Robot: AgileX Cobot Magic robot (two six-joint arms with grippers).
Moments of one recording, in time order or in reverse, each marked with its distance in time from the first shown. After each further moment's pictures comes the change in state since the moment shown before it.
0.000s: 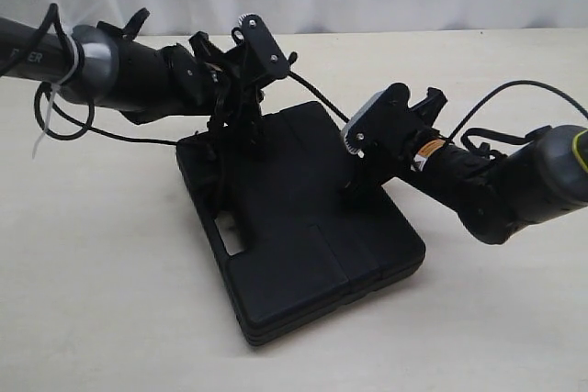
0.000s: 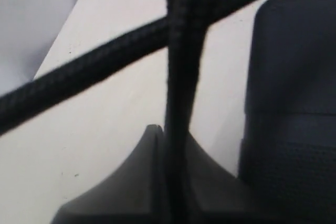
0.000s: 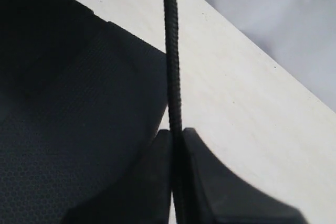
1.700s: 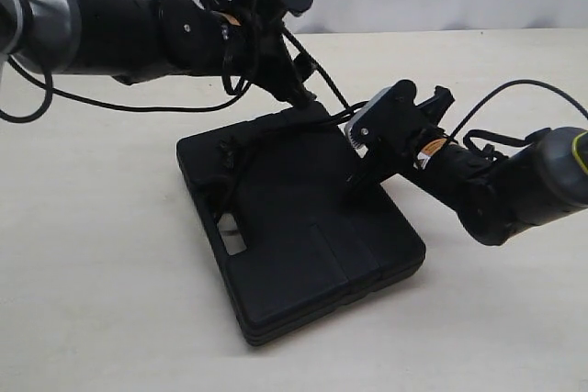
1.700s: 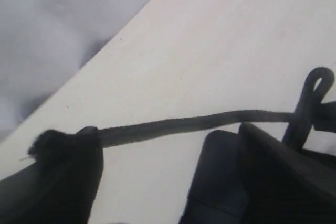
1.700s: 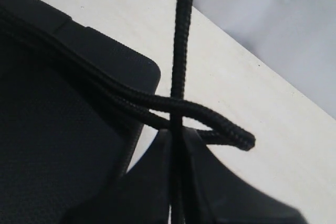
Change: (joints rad) left arm -0.069 -0.181 -0.009 0.080 0.078 -0.347; right arm 0.000 0.000 0.007 0.059 -0.040 0.001
